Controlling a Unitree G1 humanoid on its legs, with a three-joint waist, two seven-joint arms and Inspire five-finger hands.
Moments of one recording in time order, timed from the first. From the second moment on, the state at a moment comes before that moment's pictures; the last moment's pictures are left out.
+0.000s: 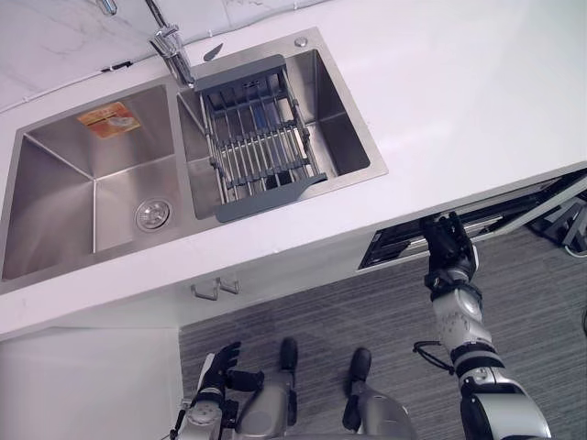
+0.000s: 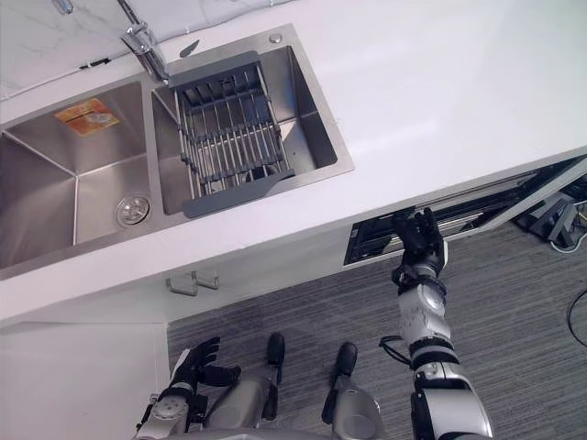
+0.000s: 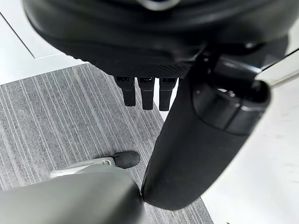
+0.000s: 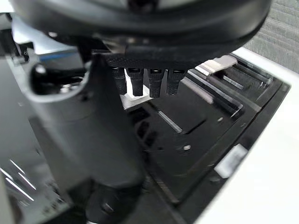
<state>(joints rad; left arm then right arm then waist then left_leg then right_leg) 0.03 0.10 -0.01 0.96 0.10 -0.15 0.11 -0.31 -0.32 -0.05 0.70 0.72 -0.19 -0.10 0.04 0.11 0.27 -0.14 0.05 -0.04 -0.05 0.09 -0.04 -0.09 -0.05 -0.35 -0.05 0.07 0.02</state>
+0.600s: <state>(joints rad) 0.04 0.12 -0.01 1.00 0.12 -0.14 0.11 0.09 -0.15 -0.01 0.59 0.17 -0.17 -0.06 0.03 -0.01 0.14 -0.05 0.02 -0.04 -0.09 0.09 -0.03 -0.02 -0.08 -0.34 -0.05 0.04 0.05</state>
